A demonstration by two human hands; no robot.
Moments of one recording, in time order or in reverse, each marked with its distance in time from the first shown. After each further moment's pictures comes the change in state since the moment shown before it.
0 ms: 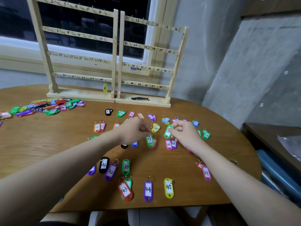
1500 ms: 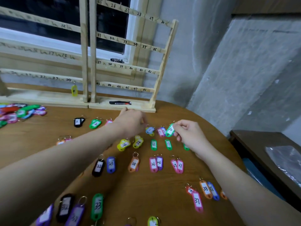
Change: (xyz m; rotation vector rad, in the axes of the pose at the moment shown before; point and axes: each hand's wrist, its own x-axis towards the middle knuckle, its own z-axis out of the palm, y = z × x) left_hand 0.128 0.002 0.008 0.320 0.064 0.031; right_hand 0.064 0.024 -0.051 0.084 0.134 0.126
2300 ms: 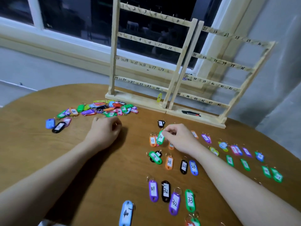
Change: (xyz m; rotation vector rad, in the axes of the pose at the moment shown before) left_hand -0.245 -0.226 -0.056 -0.031 0.429 -0.547; right_hand -0.043 -0.127 0.229 -0.273 -0.453 -0.357
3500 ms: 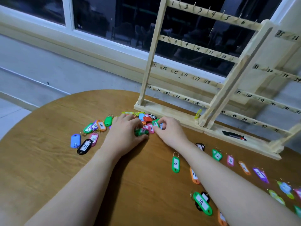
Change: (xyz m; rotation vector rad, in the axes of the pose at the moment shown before) left_hand 0.061 -0.066 0.001 0.068 0.103 0.089; right_hand 0.165 -0.067 0.114 -0.180 0.089 -0.102
